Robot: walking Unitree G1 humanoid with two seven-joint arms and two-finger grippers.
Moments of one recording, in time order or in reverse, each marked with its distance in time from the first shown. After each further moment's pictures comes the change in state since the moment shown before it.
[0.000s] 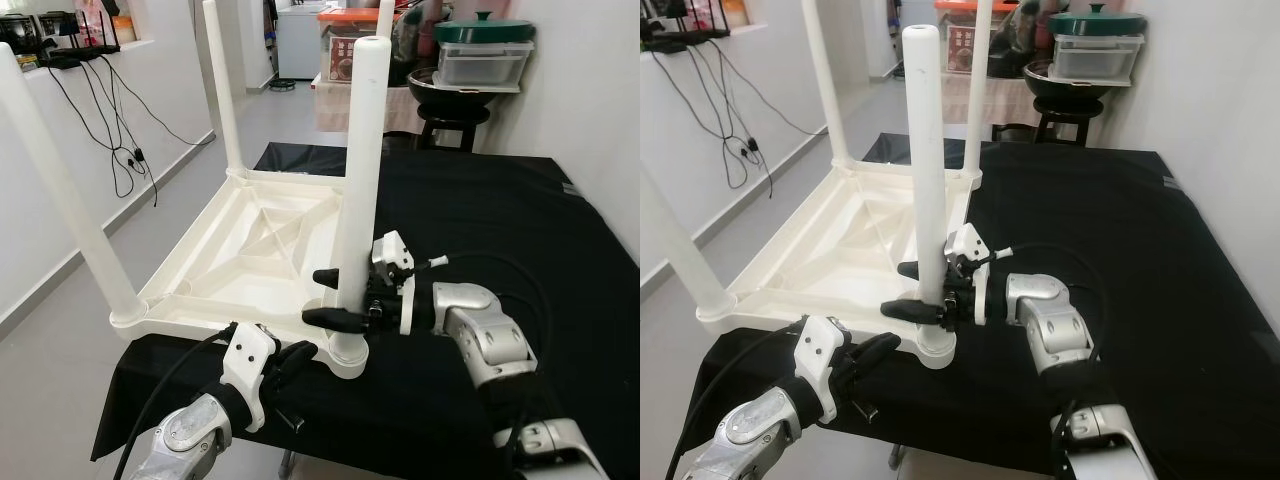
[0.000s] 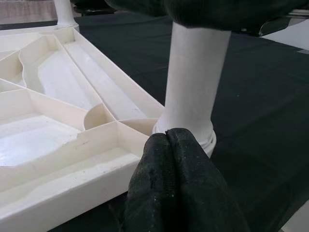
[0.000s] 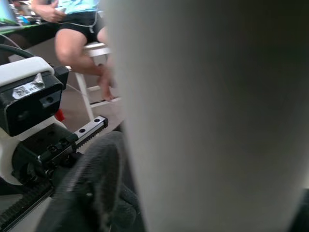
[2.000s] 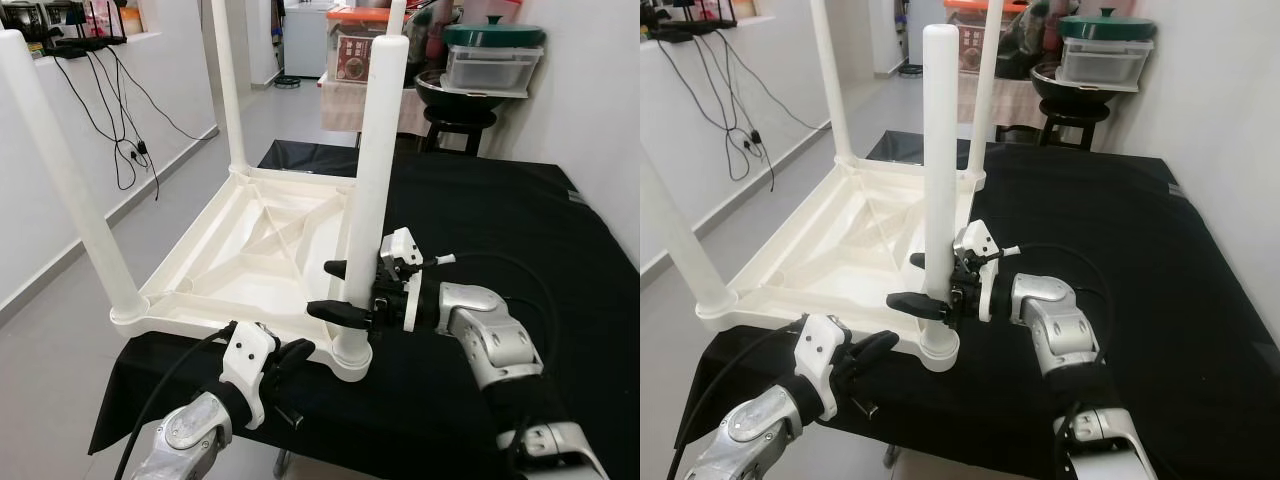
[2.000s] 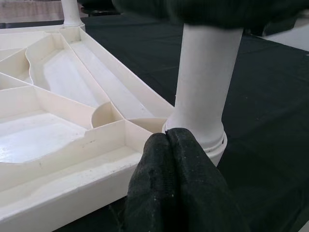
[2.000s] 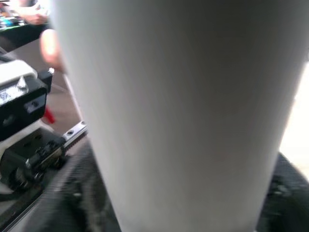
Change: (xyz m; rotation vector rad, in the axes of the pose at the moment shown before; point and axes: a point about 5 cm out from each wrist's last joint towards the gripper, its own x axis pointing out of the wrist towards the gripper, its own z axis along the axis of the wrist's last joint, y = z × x) left arm 0.003 0.001 -0.002 0.003 -0.001 0.020; right arm -0.003 -0.004 -0.009 0.055 0.006 -0.055
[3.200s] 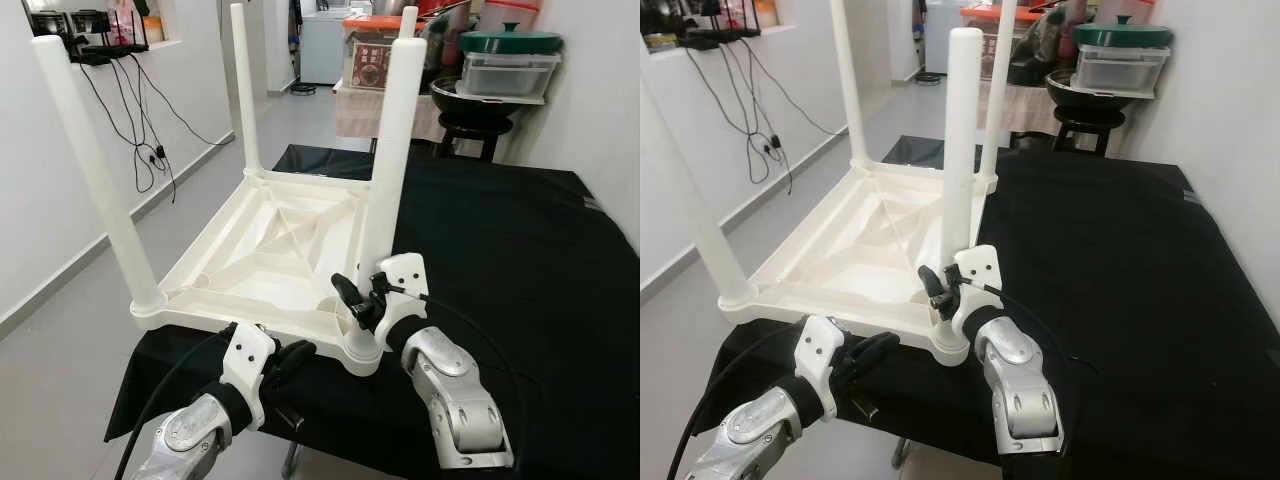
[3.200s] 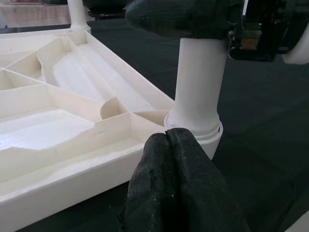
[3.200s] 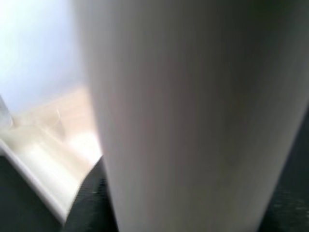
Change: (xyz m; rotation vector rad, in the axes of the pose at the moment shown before) left arm -0.002 0.001 0.000 0.006 0.001 -0.005; right arm 0.020 0.041 -0.018 0.039 -0.054 -0.836
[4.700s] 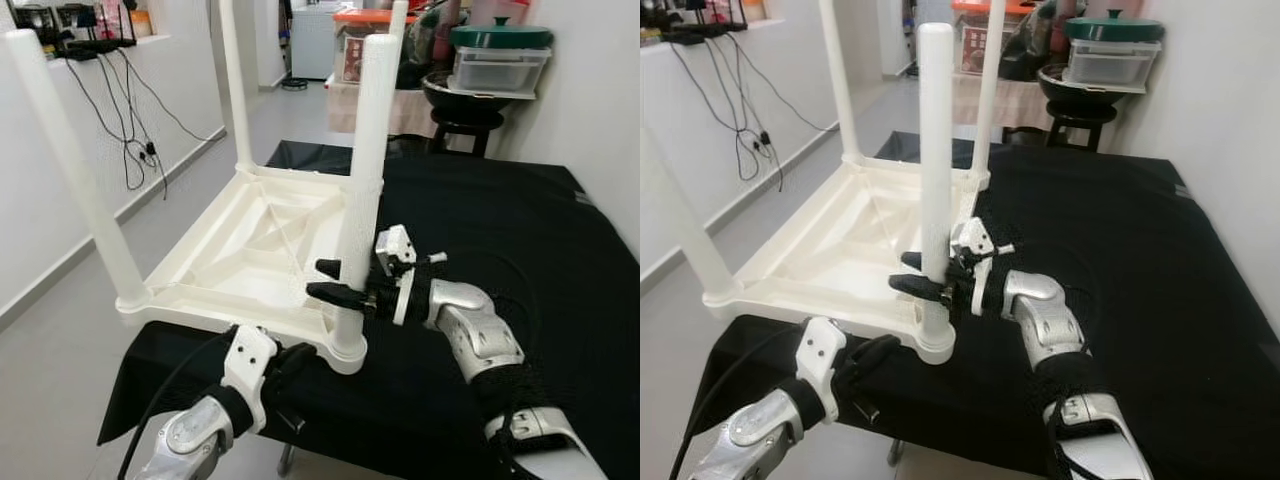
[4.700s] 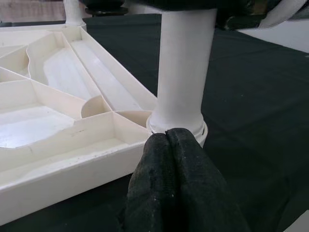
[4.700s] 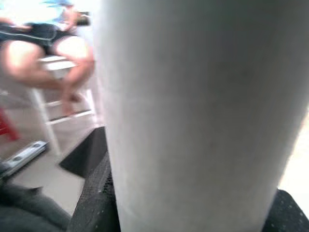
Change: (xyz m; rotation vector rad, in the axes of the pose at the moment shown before) left arm 0.000 -0.003 -0.002 -0.009 0.003 0.001; right arm 0.022 -0.033 0.018 -0.066 -0.072 0.565
